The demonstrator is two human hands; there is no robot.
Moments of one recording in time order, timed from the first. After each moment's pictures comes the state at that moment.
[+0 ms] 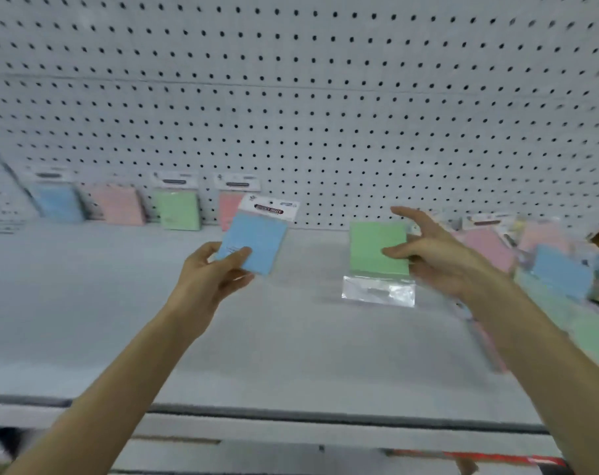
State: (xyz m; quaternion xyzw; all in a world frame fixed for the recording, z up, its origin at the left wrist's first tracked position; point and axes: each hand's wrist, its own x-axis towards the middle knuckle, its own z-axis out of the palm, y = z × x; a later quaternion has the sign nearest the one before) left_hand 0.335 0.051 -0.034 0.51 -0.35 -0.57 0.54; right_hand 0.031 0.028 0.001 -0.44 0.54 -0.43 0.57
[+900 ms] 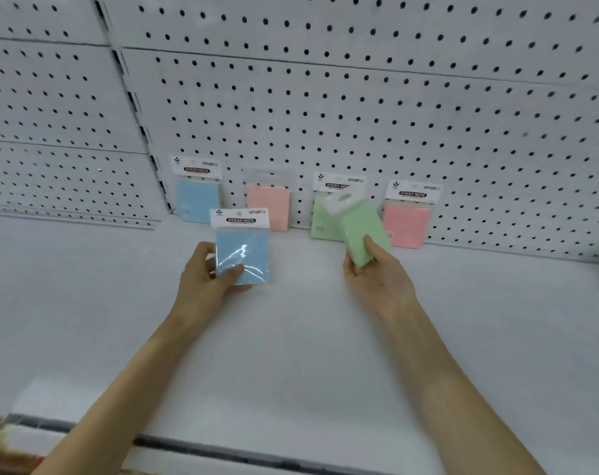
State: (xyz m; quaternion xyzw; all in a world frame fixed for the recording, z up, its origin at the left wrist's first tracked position) left_hand 0.630 -0.013 -0.096 0.57 -0.44 -0.43 0.55; right_hand 0.387 -0.056 -0.086 -0.05 0.32 -0.61 0.73
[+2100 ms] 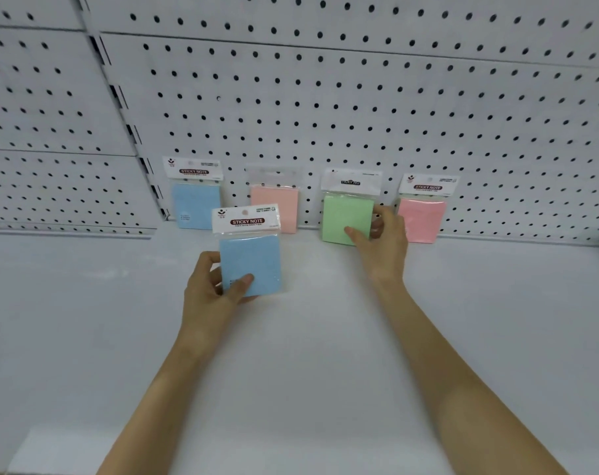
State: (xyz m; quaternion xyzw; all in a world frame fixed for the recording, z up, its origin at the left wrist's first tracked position) left_hand 0.645 -0.022 -0.109 0.56 -0.45 -0.44 0.54; right_hand 0.408 -0.110 -0.112 -0.52 0.65 -0.53 0.17
